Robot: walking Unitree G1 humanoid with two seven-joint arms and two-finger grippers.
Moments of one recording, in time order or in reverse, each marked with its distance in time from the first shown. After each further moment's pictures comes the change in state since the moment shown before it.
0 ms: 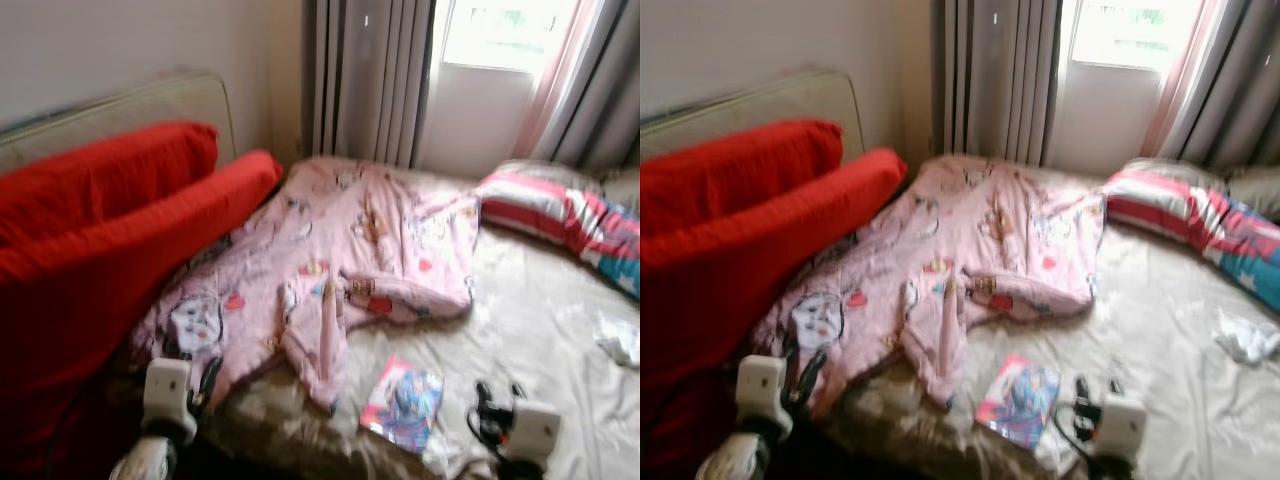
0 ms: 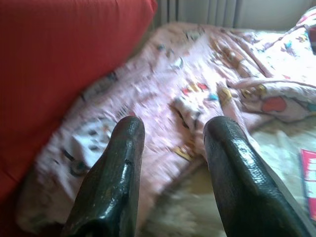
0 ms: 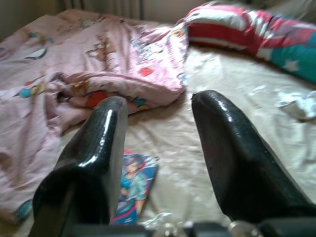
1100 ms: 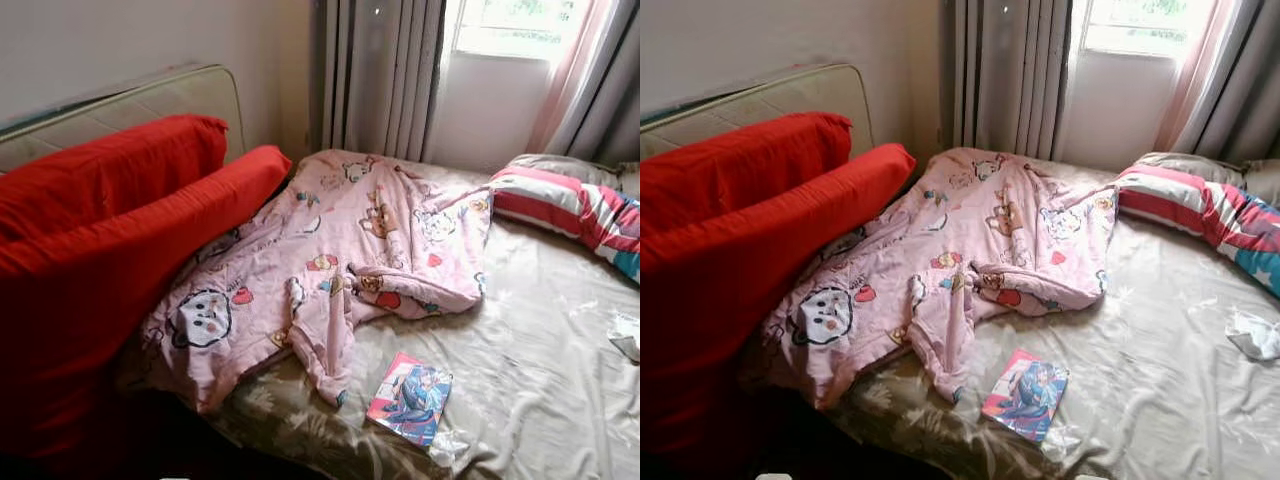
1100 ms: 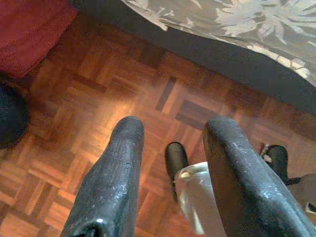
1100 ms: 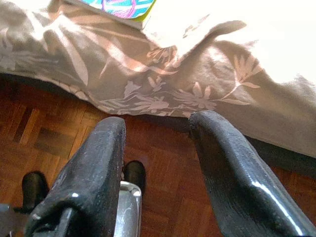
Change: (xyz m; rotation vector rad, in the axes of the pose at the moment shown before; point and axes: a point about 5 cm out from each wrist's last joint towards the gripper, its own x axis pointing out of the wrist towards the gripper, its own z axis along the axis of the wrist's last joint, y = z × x) left arm -0.083 -0.008 -0.132 -0.060 0.797 0.078; right arm -0.064 -0.010 -0.101 -0.013 0.762 0.091
